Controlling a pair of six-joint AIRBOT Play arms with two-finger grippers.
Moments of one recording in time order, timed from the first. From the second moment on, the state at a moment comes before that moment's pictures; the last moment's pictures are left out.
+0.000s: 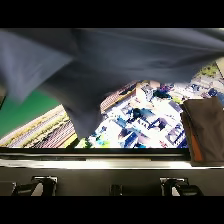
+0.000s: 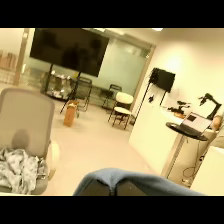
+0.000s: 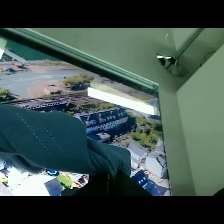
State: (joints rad) left arm 0.18 -0.61 1.70 1.09 -0.91 -1.63; right arm 0.00 -0.74 1.77 -1.79 1.34 1.21
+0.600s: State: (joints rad) left arm 0.20 -0.71 1.50 1.16 -1.09 -1.54; right arm 0.00 -0.85 1.65 -1.77 1.70 1.17
